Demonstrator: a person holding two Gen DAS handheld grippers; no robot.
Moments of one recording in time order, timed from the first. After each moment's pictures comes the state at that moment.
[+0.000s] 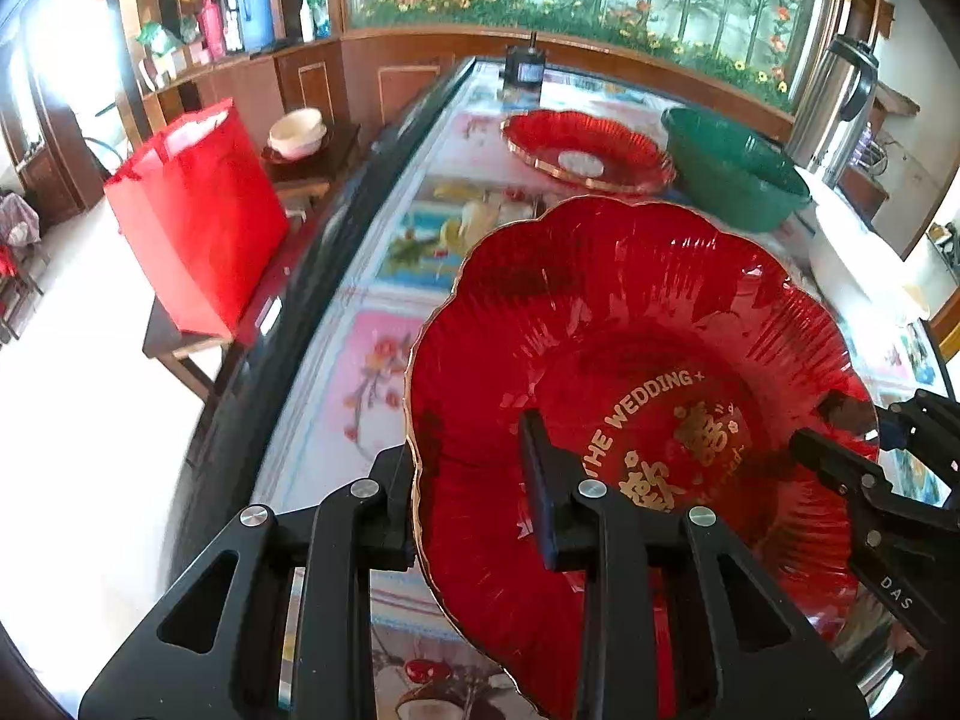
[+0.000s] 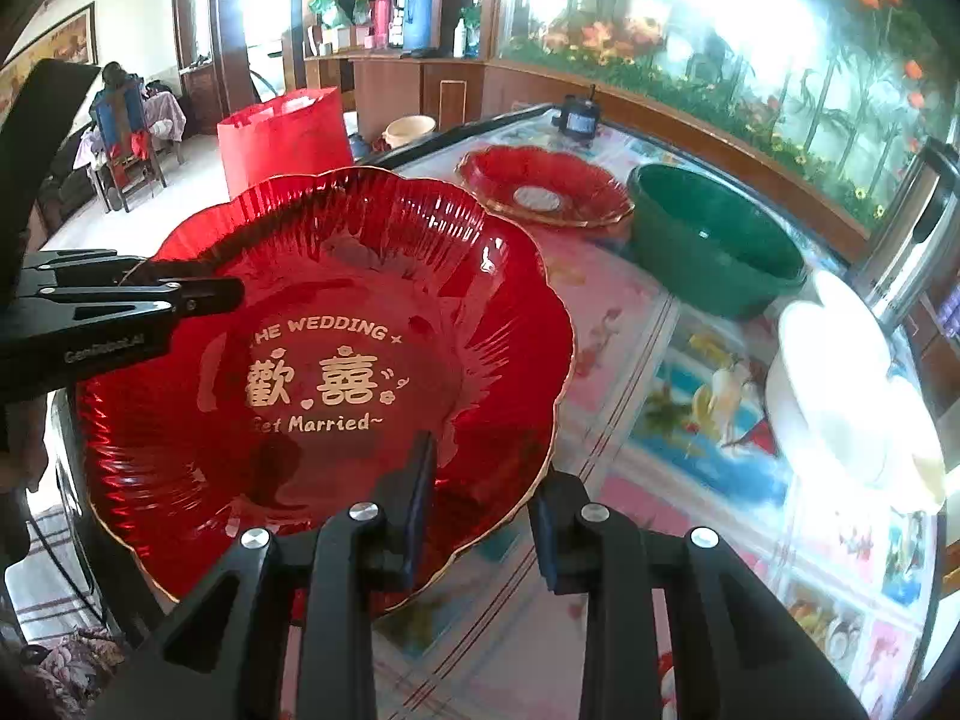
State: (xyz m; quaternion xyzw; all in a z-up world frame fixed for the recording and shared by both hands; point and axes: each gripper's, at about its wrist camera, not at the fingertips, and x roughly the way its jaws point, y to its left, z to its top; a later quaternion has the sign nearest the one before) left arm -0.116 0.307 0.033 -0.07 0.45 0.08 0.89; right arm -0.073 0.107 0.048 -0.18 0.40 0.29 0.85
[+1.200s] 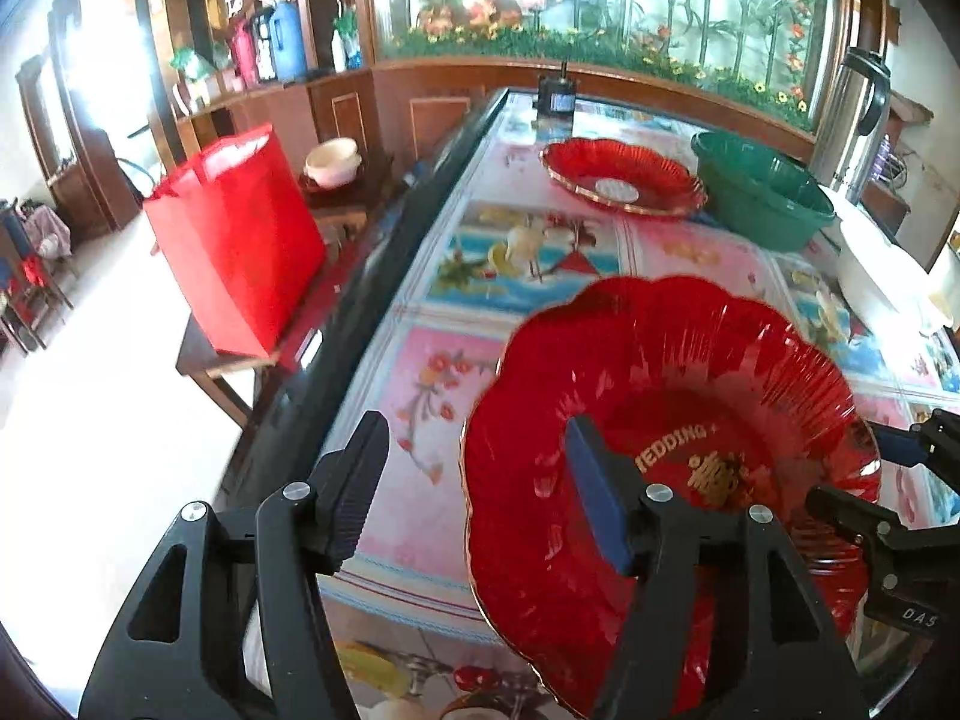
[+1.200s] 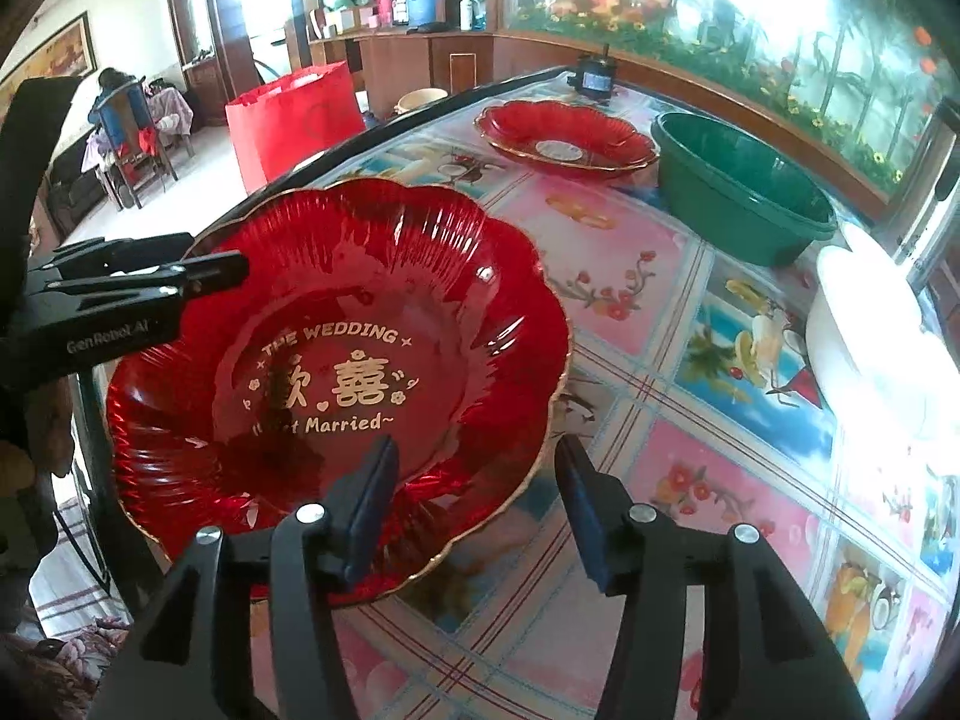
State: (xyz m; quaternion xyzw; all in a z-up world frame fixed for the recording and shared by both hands) left arm -0.129 0.317 0.039 -0.05 0.41 0.12 0.90; right arm -0.075 0.100 0.028 -0.16 0.43 0.31 0.83
